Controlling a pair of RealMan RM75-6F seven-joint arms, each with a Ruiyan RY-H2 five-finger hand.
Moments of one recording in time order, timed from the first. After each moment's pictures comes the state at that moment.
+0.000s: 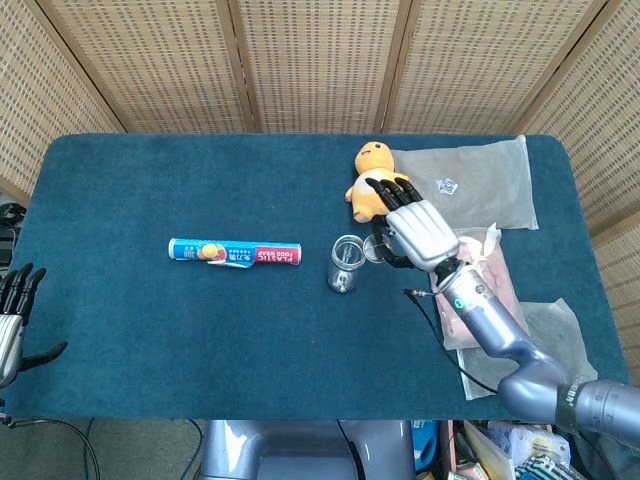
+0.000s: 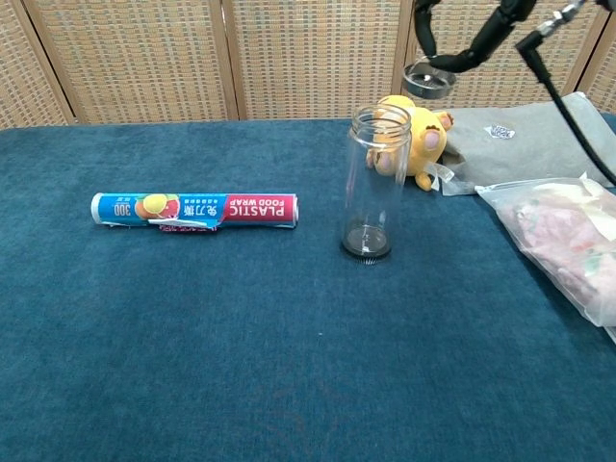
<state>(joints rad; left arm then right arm) -0.09 -1.13 -0.06 -1.61 1.46 1.49 0.08 0.90 -1.12 0.31 -1.80 -1.00 0.89 -0.31</state>
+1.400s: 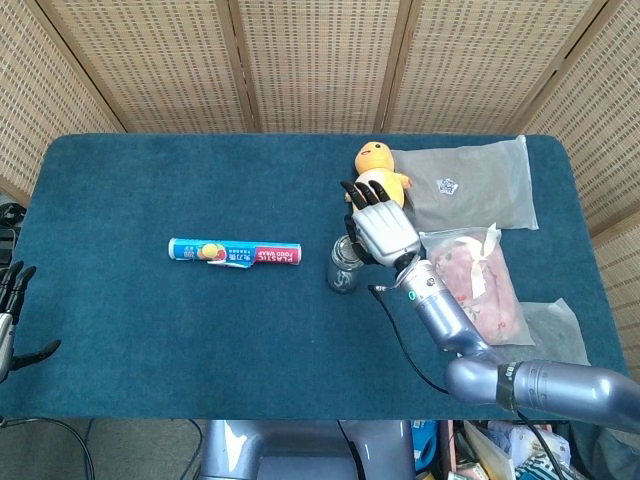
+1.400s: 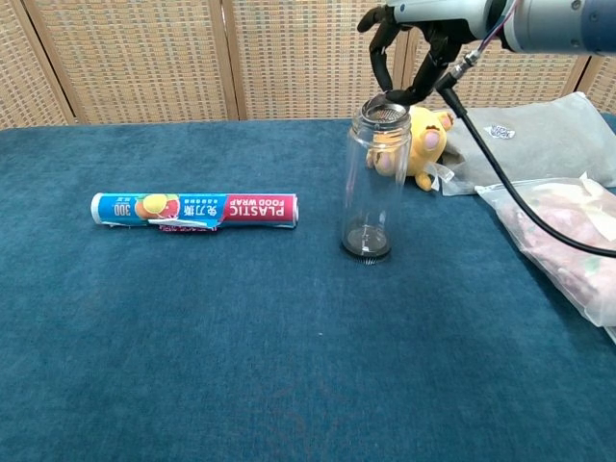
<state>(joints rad) -0.09 -1.11 -0.07 -1.60 1.45 1.49 0.04 1.07 -1.27 0.26 -1.73 -0.69 0.96 -0.55</state>
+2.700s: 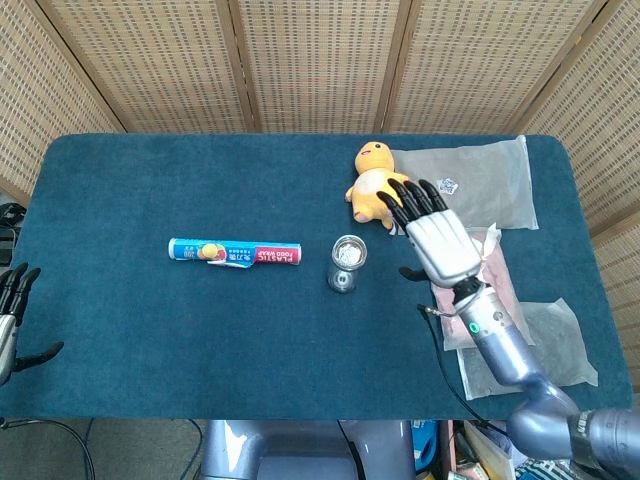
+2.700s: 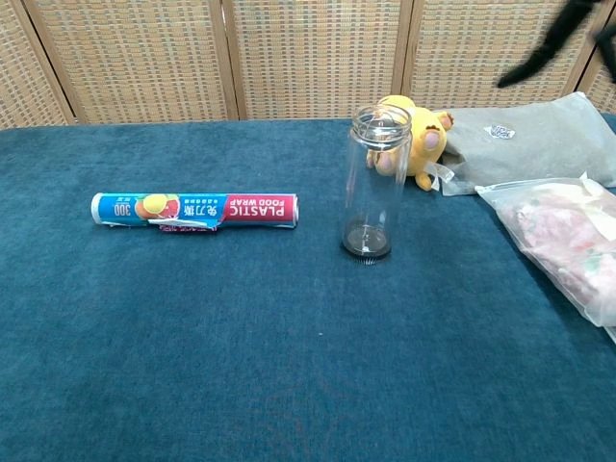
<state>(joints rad) -0.09 -1.11 -0.06 -1.60 1.47 1.49 0.03 0.81 -1.06 0.17 -1.96 -1.05 1.21 -0.40</state>
